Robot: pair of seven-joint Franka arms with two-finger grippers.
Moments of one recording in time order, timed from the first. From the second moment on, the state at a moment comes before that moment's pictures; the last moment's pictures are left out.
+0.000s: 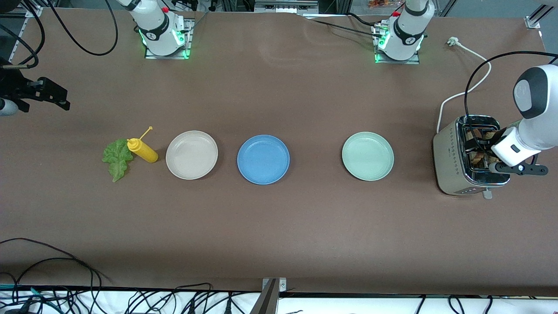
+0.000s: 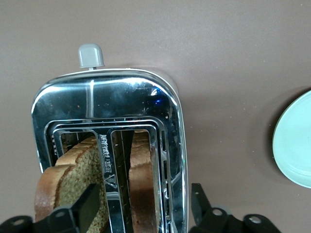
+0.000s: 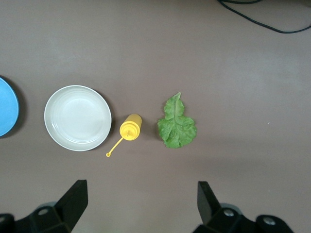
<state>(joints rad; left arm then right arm) 0.06 0.24 0.11 -1.86 0.08 1.96 0.21 0.02 0.01 -0.03 -1.59 -0.04 1.60 -0.10</state>
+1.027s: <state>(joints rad) 0.06 0.24 0.12 -1.86 0.08 1.96 0.21 0.02 0.01 -0.03 -1.59 -0.04 1.60 -0.10</state>
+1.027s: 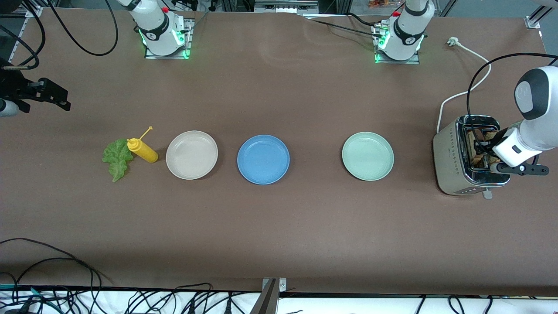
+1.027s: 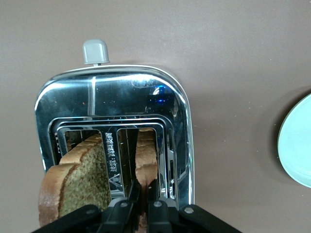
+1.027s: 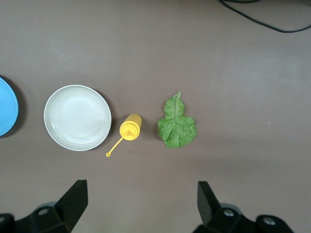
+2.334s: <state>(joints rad) 0.03 0.20 0.10 -1.58 0.08 1.80 0.21 0.02 0.02 -0.03 -1.59 -0.04 1.60 -0.10</state>
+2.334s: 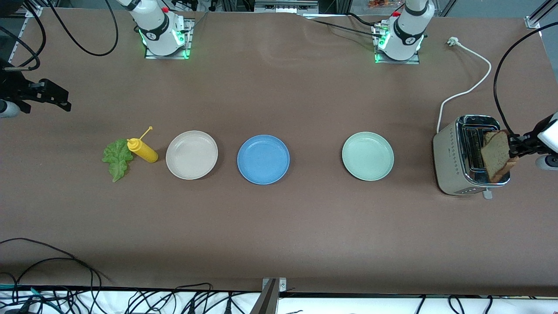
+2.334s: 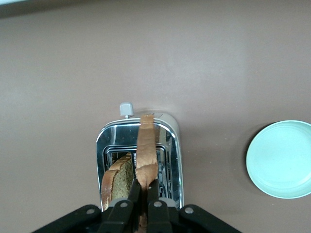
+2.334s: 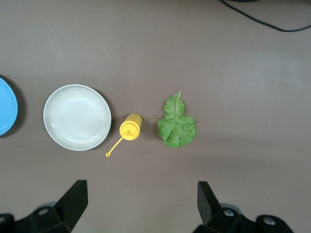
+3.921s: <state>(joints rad) -0.07 0.27 -0.21 -1.57 -0.25 1.74 -0.12 0.02 0.04 -0.03 -1.59 -0.04 1.61 -0.10</state>
